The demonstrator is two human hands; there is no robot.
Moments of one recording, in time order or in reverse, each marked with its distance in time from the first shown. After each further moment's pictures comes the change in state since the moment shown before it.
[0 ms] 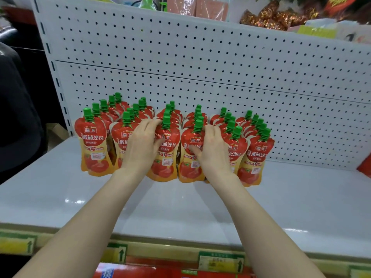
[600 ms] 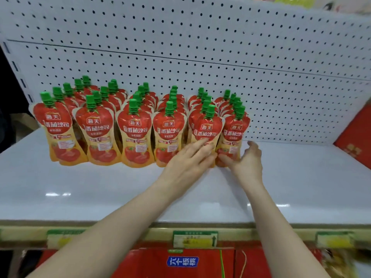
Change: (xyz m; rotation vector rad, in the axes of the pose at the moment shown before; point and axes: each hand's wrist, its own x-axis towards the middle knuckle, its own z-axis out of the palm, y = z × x) left_hand -0.068 0.099 0.096 0.233 -0.067 0.797; right_hand -0.061 0.146 -0.030 0.217 0.042 0.581
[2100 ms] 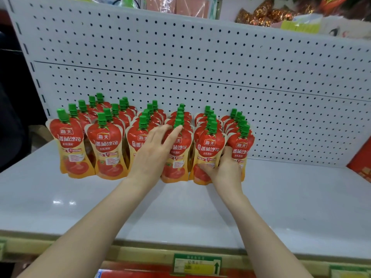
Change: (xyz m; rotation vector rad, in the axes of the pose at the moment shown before) left_hand -0.004 -0.077 -0.038 -0.066 -0.083 -0.520; right_hand -0.001 -0.051 0.038 0.013 -0.040 -0.300
